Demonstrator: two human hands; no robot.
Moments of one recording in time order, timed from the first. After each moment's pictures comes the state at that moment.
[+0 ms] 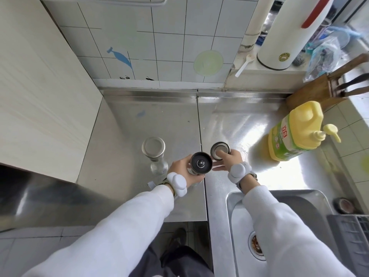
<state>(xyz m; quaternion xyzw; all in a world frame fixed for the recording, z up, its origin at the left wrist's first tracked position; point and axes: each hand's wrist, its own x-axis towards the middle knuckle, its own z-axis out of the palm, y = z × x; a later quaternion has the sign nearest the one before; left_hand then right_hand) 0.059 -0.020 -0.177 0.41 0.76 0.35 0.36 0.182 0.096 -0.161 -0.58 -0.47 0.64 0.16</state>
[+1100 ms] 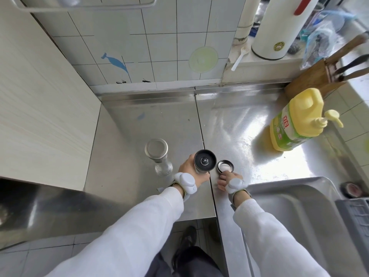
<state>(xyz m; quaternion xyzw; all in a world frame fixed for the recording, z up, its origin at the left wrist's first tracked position) 0.068 -0.016 -0.171 0.40 0.78 0.30 0.38 0.206 0.062 -0.248 -0.70 -0.20 0.66 0.18</state>
